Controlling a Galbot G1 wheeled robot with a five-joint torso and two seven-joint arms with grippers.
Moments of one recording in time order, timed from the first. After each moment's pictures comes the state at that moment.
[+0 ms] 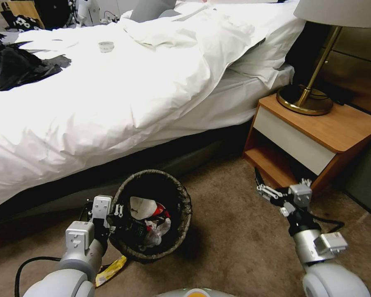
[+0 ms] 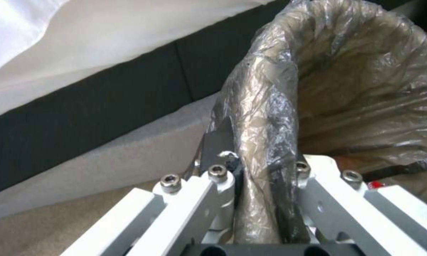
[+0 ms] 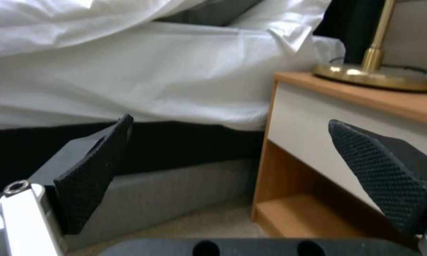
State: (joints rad) left arm 1.78 -1.47 -0.62 -2.50 0.00 0.66 0.04; right arm -1.75 1.32 0.58 2.23 0.16 0.12 0.03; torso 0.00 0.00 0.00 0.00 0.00
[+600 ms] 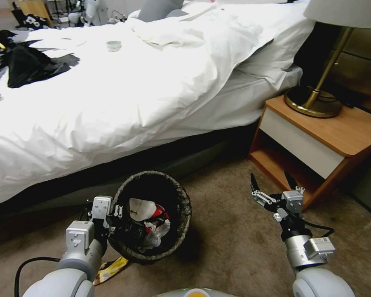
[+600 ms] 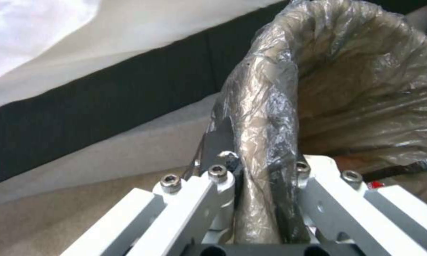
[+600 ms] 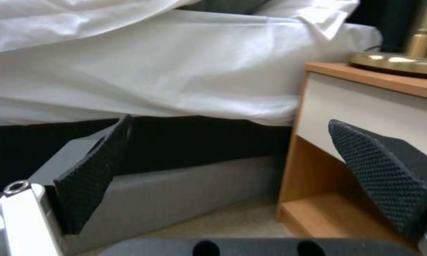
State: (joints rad) left arm 1.77 -1.46 -0.63 -2.50 0.00 0.67 0.04; right arm -1.69 1.30 0.53 2.19 0.16 0.10 0.08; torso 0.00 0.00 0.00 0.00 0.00
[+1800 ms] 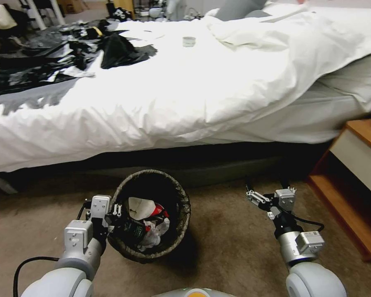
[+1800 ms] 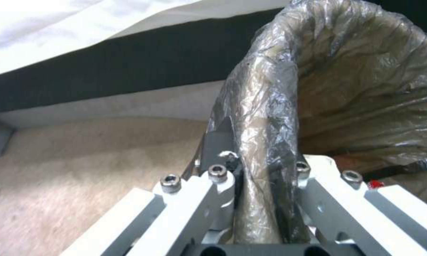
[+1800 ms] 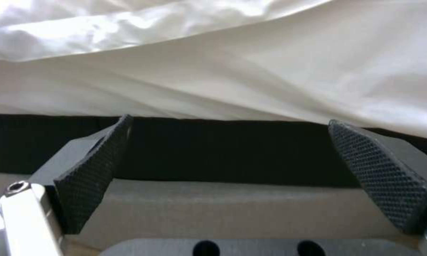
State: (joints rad) left arm 1.77 -1.47 -0.63 -2.50 -0.01 0.67 0.04; right arm -1.67 1.30 0.50 2.16 0.17 0.06 0.08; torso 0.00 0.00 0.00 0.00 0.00
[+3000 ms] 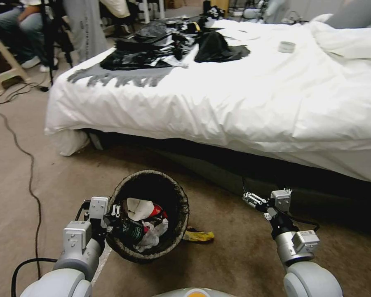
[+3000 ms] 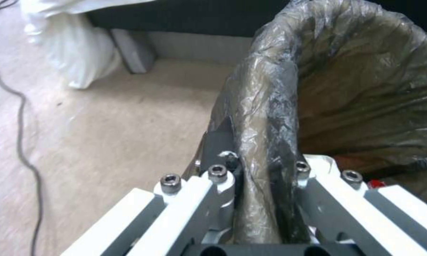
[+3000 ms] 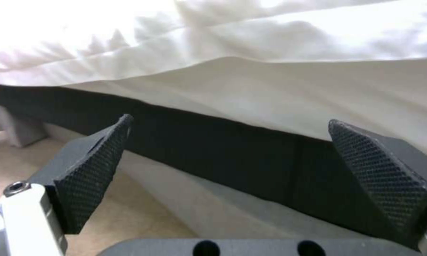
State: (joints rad) left arm 1.78 -1.47 -0.64 -2.50 -0.01 0.66 0.04; right arm -1.66 1.29 0.48 2.13 0.18 0.05 0.07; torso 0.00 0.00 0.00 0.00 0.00
